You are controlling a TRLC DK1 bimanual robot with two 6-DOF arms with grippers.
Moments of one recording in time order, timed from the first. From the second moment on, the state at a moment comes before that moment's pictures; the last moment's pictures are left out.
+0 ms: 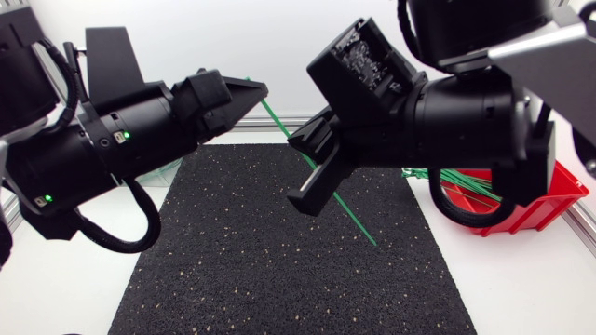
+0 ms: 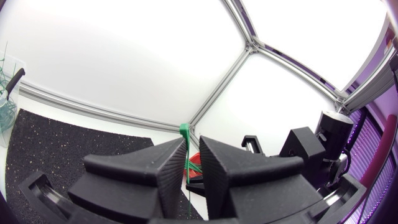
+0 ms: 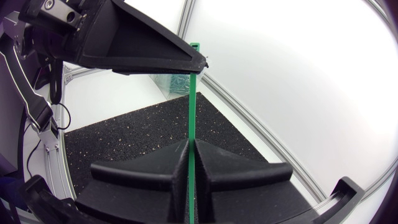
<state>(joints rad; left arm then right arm) -0.70 1.06 0.78 0.23 0.10 -0.64 0.90 1.25 1.13 -0.43 0.12 -0.21</state>
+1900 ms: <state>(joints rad) -0.46 1.02 0.66 0.12 0.91 -0.23 0.67 1.33 1.06 -0.52 -0.64 -0.38</state>
